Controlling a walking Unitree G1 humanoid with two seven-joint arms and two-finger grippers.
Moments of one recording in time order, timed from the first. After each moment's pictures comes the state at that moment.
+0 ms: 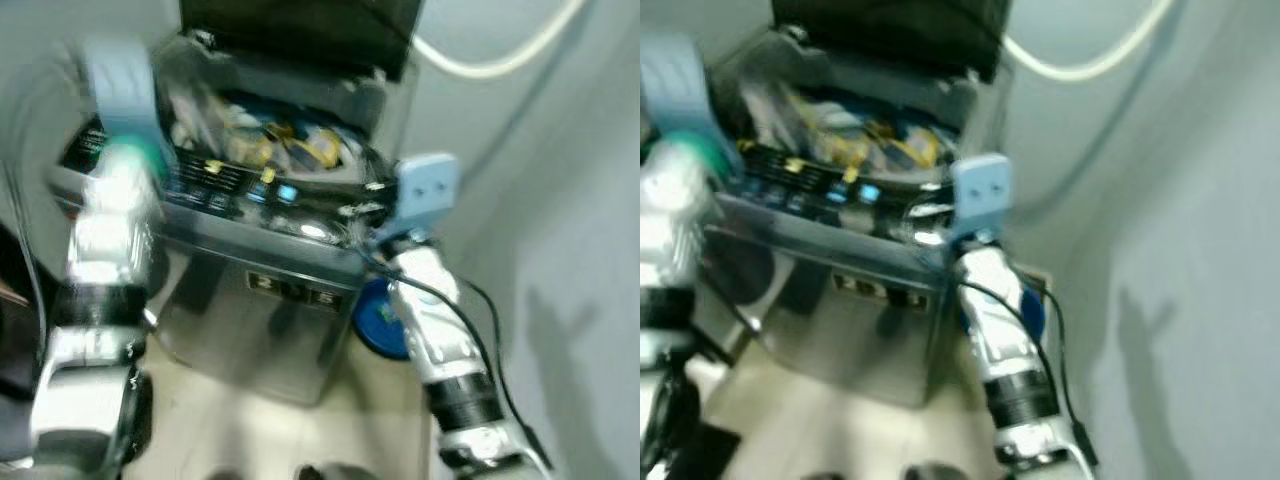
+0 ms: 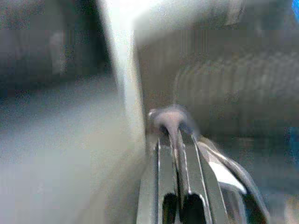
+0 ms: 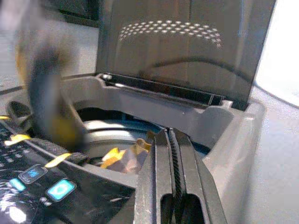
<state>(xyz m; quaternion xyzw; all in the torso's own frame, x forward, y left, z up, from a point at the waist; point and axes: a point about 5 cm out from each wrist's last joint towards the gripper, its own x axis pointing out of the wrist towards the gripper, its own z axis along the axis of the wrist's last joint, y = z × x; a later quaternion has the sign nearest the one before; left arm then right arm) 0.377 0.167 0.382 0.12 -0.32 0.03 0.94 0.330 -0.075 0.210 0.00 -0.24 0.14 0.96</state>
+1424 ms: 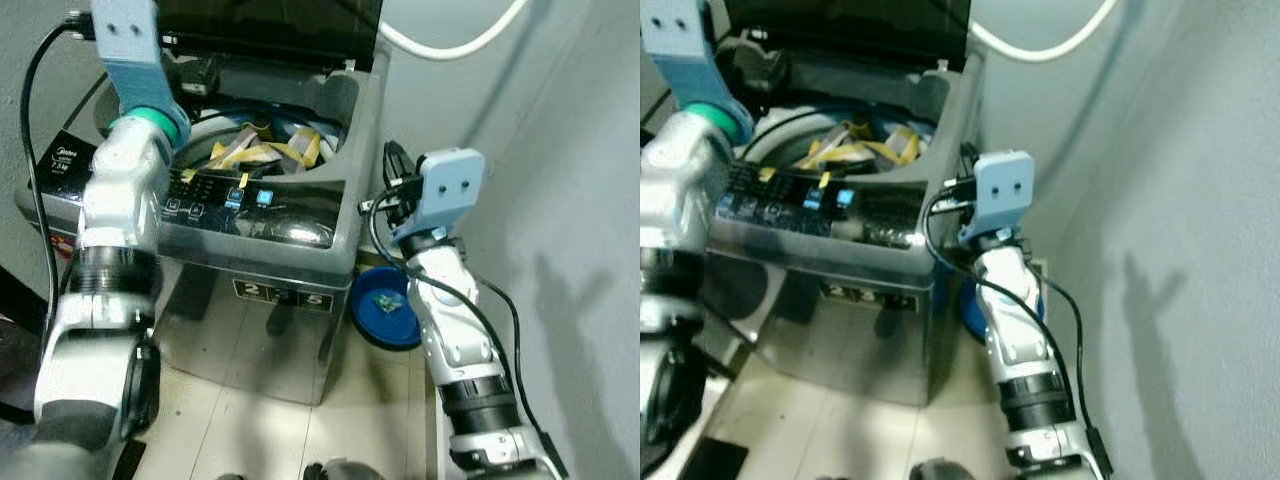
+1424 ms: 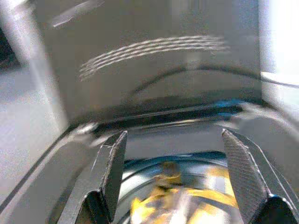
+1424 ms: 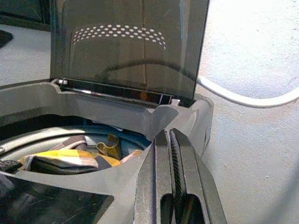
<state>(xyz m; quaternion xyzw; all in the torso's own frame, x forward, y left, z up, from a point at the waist) 0.373 0.159 0.303 0.12 -0.21 -0.10 0.96 0.329 -0.095 0.217 -0.01 -0.25 0.10 0.96</state>
